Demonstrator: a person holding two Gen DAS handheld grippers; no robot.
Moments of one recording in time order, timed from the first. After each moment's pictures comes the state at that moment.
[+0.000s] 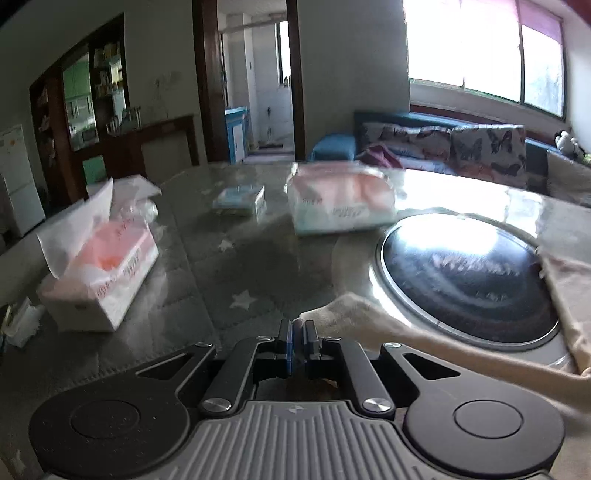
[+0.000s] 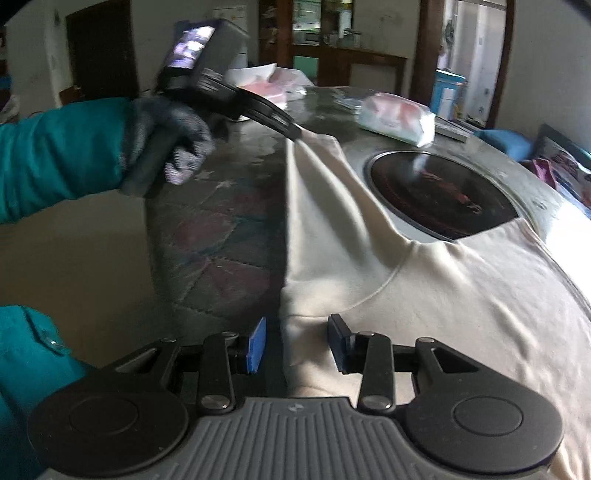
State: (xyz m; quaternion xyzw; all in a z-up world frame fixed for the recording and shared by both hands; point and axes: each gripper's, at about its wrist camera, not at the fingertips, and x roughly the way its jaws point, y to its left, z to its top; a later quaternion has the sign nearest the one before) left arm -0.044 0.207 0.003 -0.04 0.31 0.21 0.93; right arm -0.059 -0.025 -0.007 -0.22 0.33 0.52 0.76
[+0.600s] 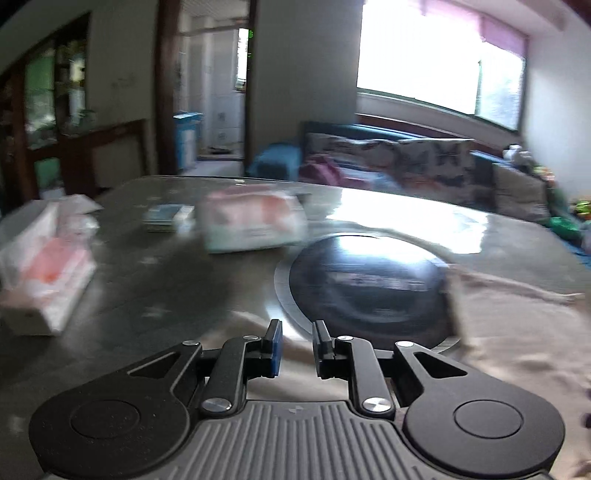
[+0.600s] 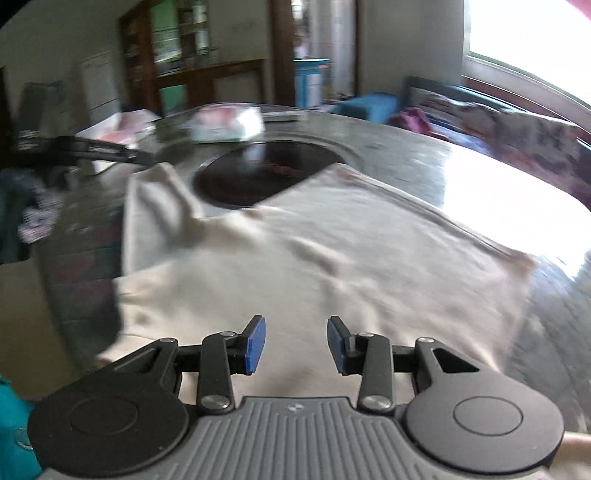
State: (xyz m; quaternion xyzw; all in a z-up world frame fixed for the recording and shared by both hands) left arm -0.049 0.138 0.042 -0.08 0.29 0.09 0.95; right arm -0.003 -0.139 0.003 -0.11 0.36 0.33 0.86
